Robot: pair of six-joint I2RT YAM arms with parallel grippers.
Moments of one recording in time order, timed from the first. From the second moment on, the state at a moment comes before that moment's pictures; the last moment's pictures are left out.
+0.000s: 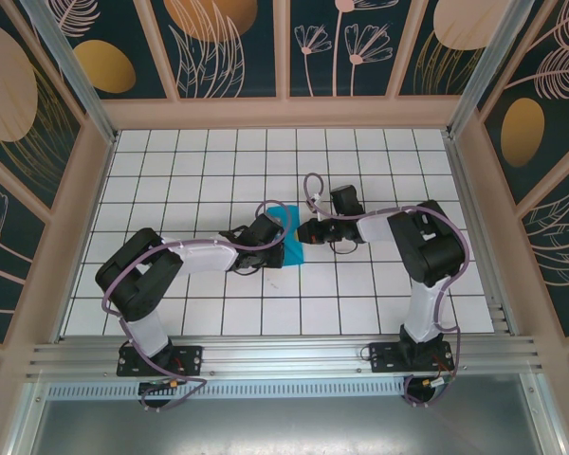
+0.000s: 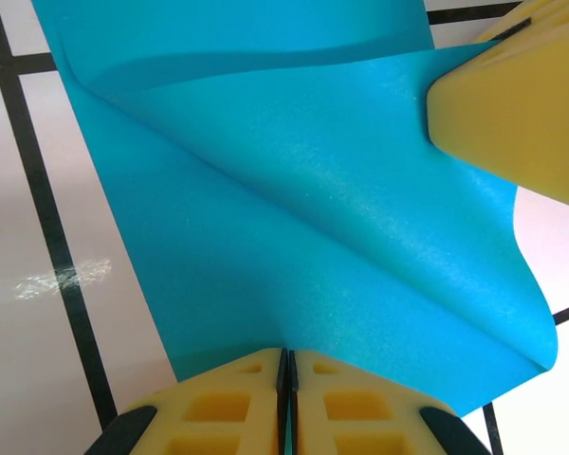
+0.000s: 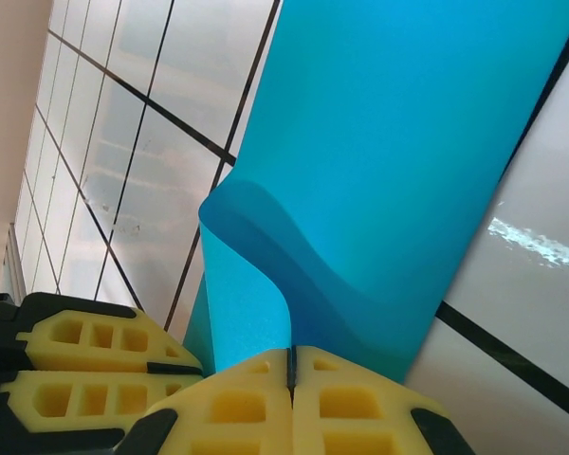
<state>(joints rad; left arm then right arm) -0.79 1.76 0.88 -0.13 0.02 -0.63 0.45 1.91 0.90 0.13 -0.76 0.35</state>
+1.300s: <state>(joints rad) -0.72 1.74 0.84 0.22 0.12 -1.00 0.45 1.94 0.93 0.08 -0.75 0.31</state>
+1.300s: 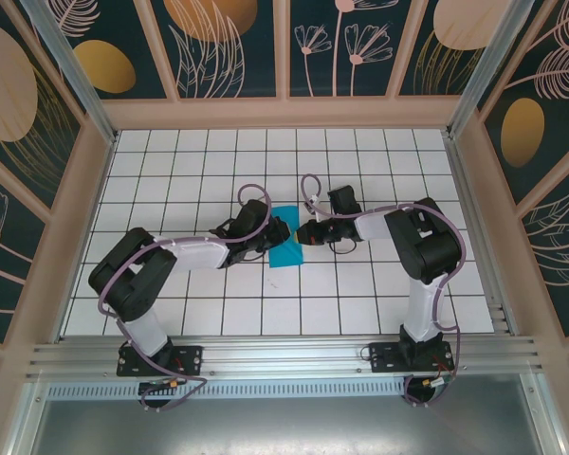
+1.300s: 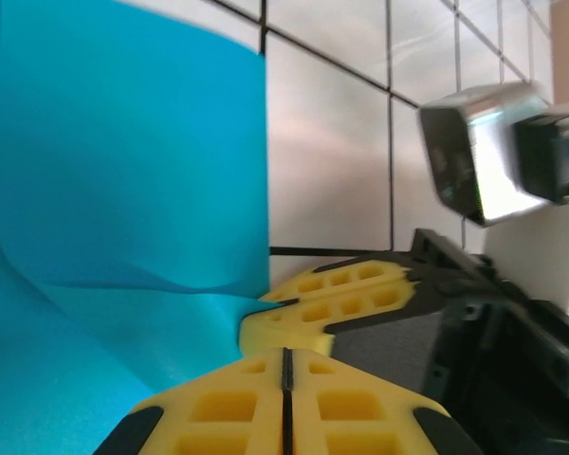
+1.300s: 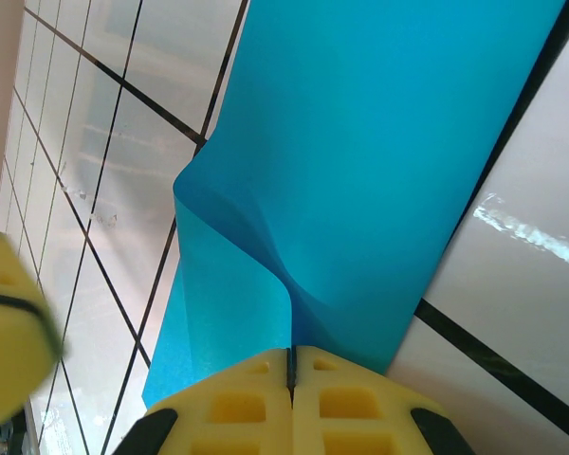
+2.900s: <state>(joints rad) -0.71 1.85 0.77 0.35 0.10 -1.05 0.45 1.93 0.93 0.04 -0.79 0.33</state>
